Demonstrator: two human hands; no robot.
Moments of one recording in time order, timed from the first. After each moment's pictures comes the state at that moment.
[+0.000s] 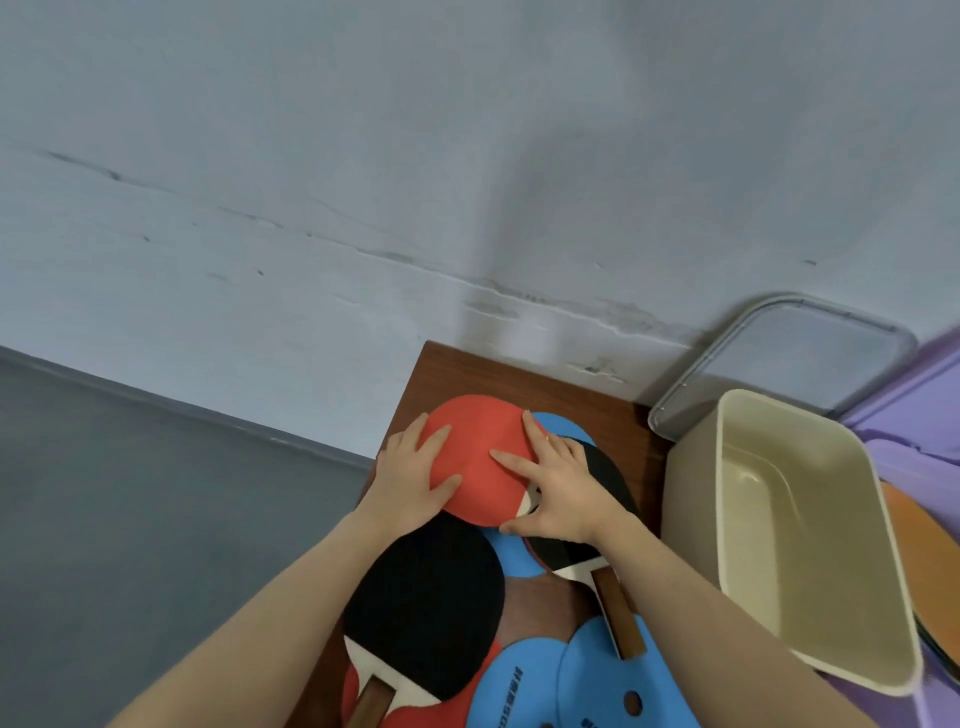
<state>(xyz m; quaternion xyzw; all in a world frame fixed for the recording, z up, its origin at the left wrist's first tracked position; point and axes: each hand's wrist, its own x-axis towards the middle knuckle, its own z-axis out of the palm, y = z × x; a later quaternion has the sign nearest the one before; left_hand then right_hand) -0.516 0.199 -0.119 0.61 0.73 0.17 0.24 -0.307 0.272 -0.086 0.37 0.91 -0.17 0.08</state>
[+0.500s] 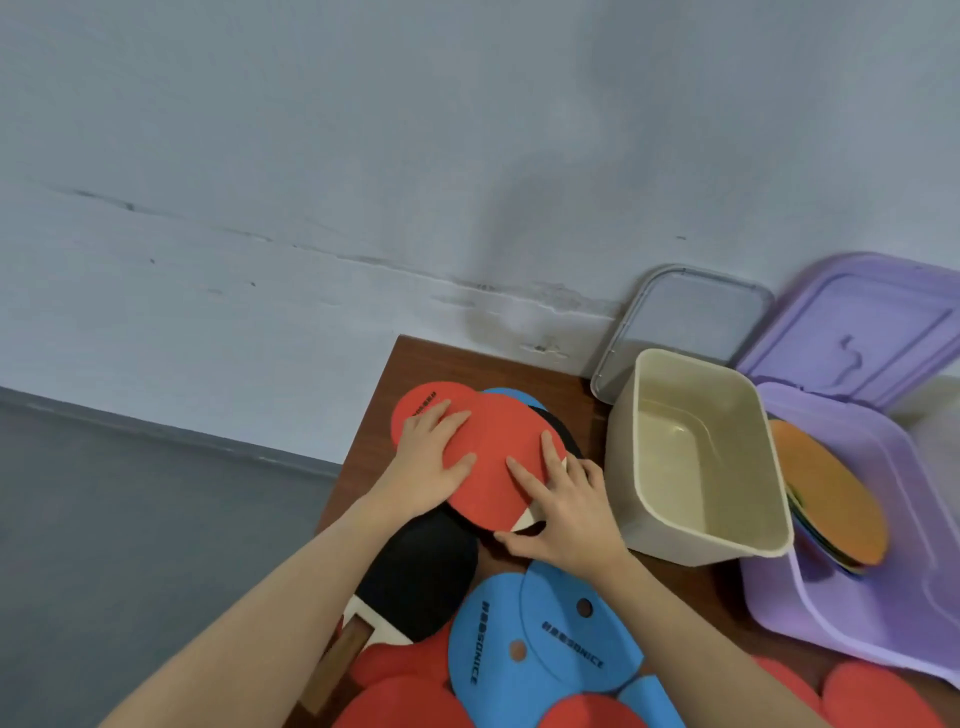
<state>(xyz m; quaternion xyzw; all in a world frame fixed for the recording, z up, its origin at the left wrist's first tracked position) -0.457 0.152 -0.056 0.63 0.66 0.26 0.31 -0.243 0.159 -0.055 0.47 0.88 -0.03 0.00</state>
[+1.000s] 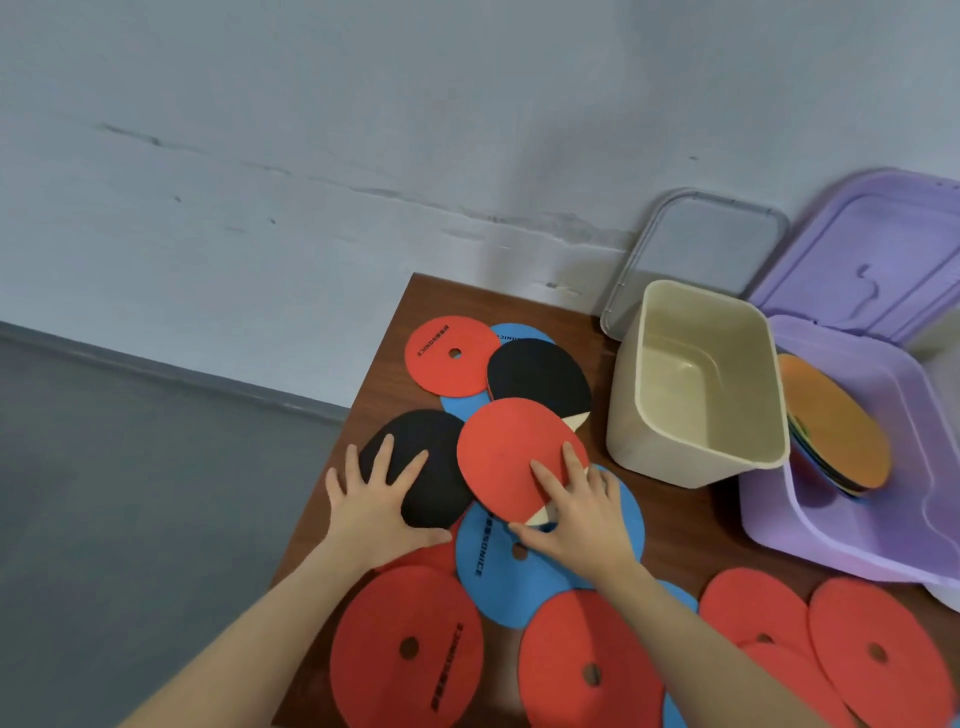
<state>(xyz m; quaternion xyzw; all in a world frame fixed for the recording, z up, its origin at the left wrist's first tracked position) -0.457 0.014 -0.109 0.61 0.76 -0.07 0.22 -0.209 0.075 -0.099 0.54 0.84 -0.07 0.03</state>
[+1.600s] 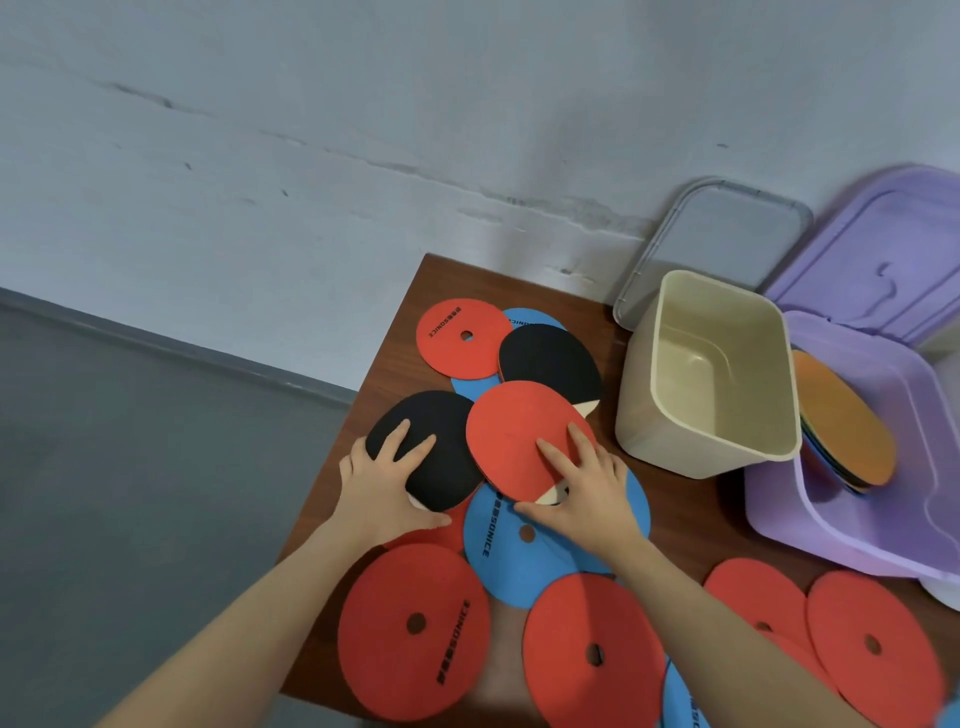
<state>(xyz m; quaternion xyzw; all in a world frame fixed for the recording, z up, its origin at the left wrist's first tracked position) -0.466 0.007 -0.112 0.61 0.75 0.03 0.23 -0.210 0.083 -0.102 0.54 0.83 -0.12 0.02</state>
